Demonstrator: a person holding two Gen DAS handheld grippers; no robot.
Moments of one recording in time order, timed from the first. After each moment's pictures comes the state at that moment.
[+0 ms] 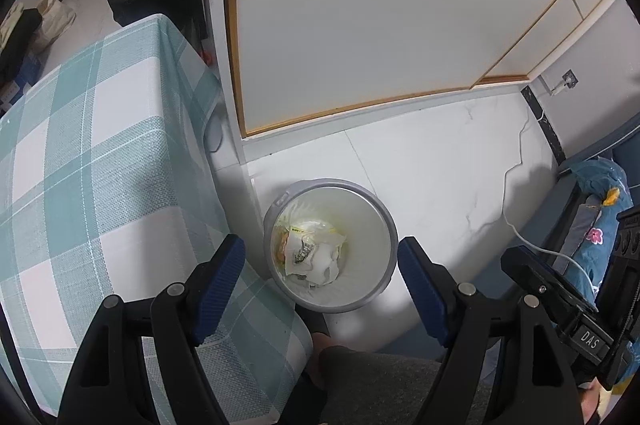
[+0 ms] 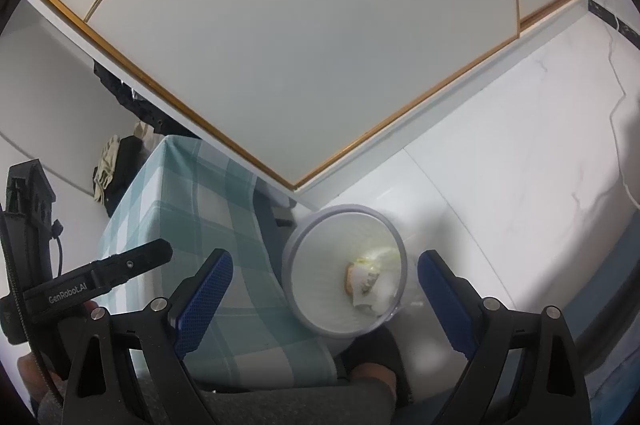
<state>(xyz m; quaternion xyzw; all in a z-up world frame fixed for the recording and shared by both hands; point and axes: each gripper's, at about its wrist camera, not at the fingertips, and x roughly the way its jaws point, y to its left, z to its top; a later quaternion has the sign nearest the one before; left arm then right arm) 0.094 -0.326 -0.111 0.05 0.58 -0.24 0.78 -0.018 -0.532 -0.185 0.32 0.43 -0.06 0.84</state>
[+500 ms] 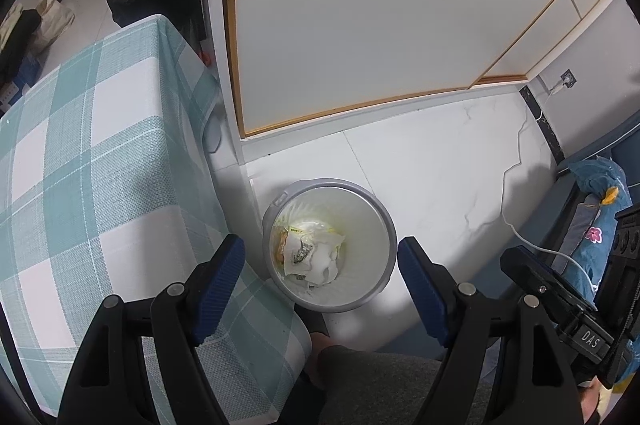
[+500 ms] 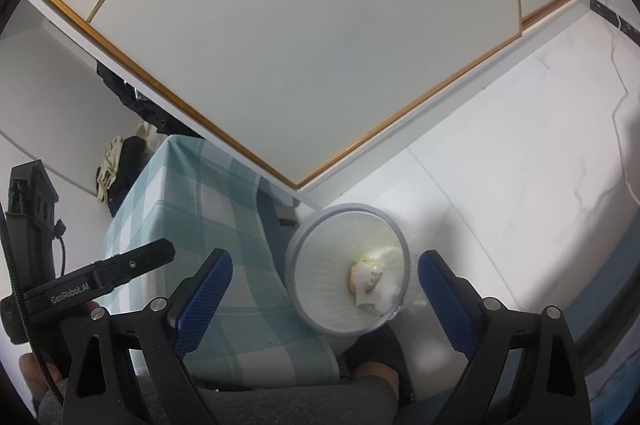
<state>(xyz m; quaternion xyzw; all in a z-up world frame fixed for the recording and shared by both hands) 0.094 -0.324 -0.113 0.05 0.58 -0.24 0.78 -0.021 -0.531 -0.186 0.33 0.43 -0.05 0.84</state>
